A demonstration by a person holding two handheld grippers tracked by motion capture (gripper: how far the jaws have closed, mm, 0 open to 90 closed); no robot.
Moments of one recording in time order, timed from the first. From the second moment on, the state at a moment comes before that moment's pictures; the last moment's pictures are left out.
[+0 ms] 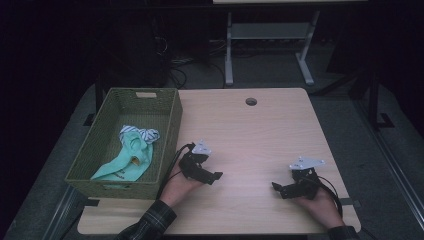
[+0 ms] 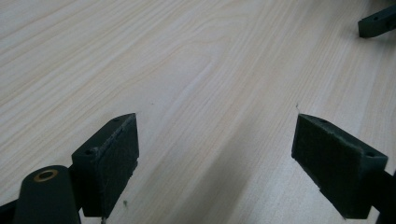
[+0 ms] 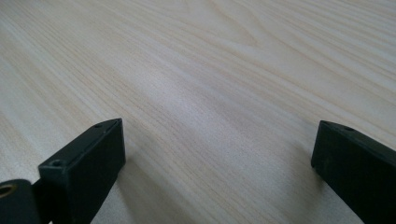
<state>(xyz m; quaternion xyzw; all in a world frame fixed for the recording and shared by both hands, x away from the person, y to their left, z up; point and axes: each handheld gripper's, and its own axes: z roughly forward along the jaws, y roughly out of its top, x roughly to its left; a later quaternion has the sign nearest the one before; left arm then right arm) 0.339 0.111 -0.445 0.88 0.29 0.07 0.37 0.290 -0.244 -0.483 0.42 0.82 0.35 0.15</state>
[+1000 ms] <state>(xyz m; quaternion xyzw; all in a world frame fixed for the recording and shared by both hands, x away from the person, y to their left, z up) 0.338 0.111 -0.423 0.88 0.29 0.07 0.37 0.290 -0.244 -0.483 0.42 0.82 0.35 0.15</state>
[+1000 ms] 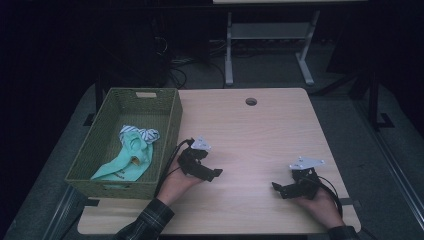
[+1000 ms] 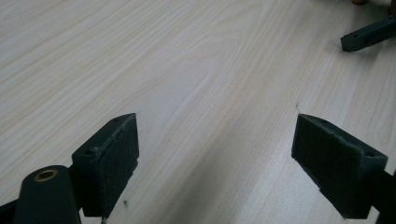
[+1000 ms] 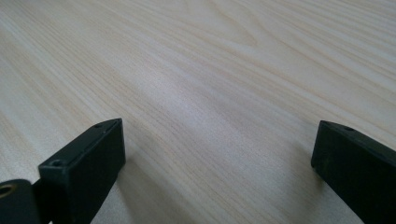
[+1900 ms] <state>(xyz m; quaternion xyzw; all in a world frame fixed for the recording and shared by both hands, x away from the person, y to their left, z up) 0.344 0.111 -0.400 0.88 0.28 0.04 0.38 0.290 -0.244 -0.483 0.42 0.82 0.35 0.15</state>
